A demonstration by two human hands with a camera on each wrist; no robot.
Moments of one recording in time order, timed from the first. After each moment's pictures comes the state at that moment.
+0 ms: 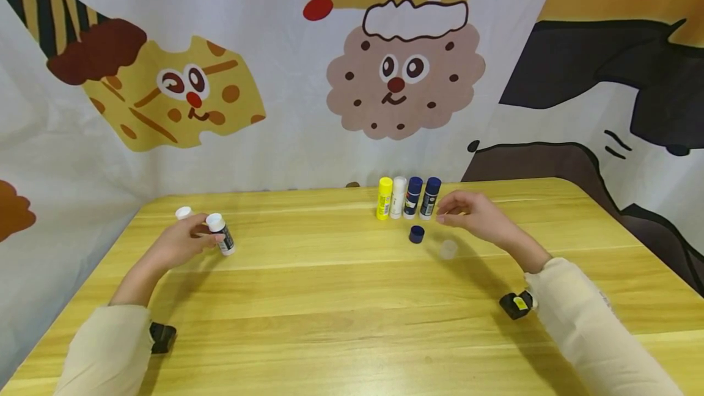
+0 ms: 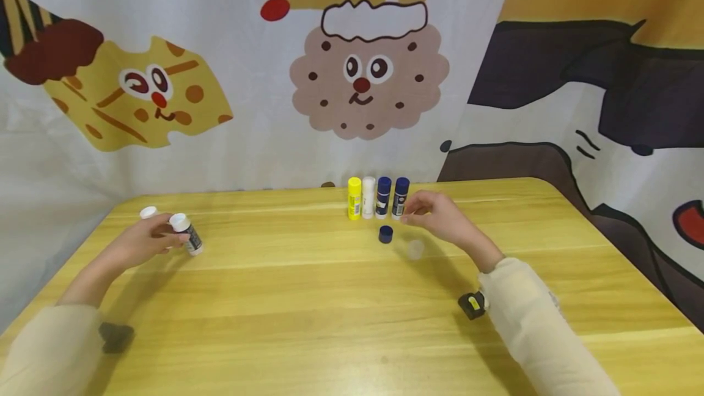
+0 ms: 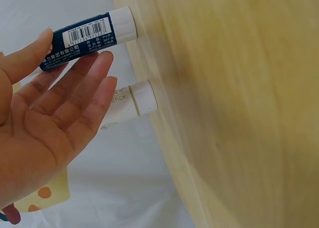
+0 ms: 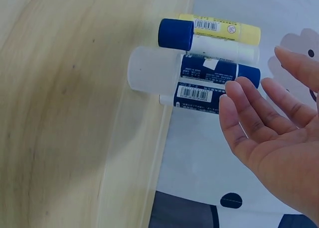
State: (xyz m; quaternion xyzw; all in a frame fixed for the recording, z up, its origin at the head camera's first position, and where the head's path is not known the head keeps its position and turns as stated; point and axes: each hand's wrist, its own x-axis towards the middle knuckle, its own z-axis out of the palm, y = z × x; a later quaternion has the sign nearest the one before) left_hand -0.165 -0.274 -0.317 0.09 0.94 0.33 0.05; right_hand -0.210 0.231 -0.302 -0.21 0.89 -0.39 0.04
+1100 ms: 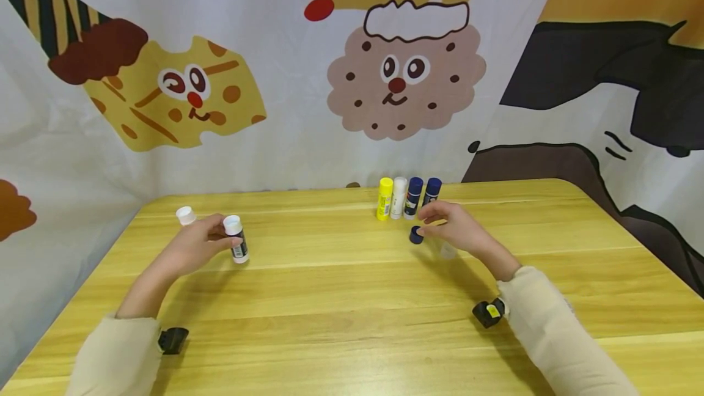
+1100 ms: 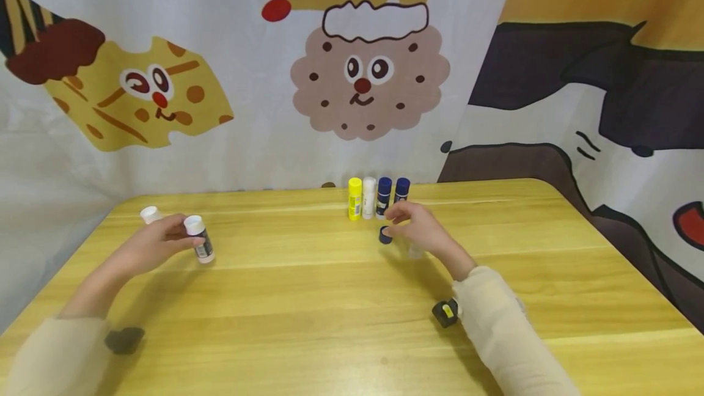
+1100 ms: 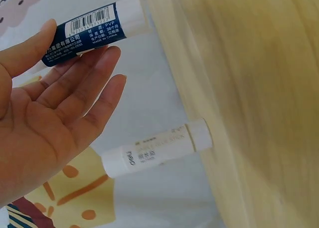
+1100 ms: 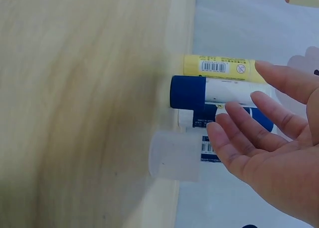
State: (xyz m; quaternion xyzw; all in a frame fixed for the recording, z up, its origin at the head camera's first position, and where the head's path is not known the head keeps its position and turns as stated) left_hand -0.150 -0.240 -0.300 0.12 0.93 0.33 0.03; right_hand -0.211 0.201 -0.326 -0.20 0.88 -0.43 0.05
